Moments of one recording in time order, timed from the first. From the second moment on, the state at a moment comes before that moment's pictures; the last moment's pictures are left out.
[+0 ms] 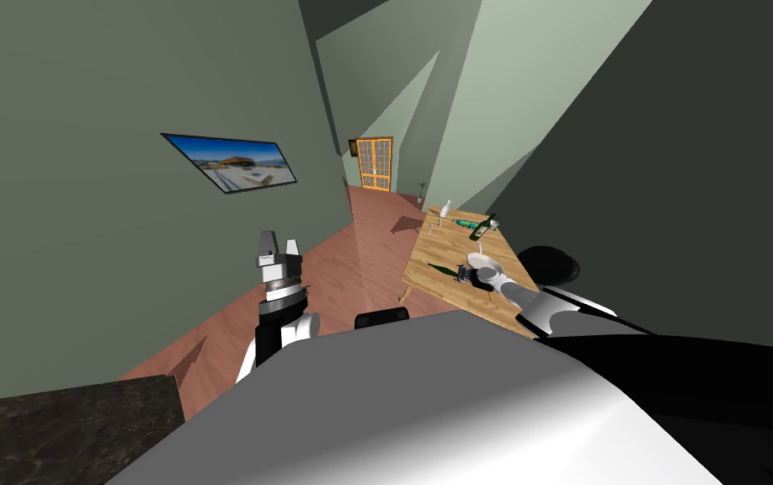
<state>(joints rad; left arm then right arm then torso) 0.55 -0.01 -0.02 -2.29 -0.04 -0.46 -0.10 -0.21 -0.93 0.53 -0.62 1.28 -0.35 0.48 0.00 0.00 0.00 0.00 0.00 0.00</state>
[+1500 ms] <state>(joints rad) 0.55 -0.01 -0.02 -2.29 -0.04 -0.46 -0.10 -0.17 -0.91 0.58 -0.46 0.95 -0.34 0.72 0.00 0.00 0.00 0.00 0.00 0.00</state>
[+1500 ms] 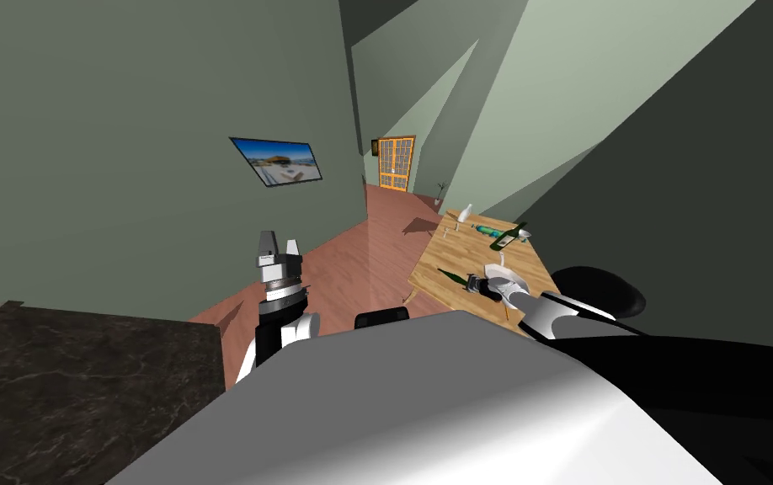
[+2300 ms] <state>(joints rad) 0.55 -0.01 -0.02 -2.29 -0.04 -0.46 -0.10 -0.15 -0.91 0.61 -0.37 0.72 -0.33 0.86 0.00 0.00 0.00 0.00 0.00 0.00</state>
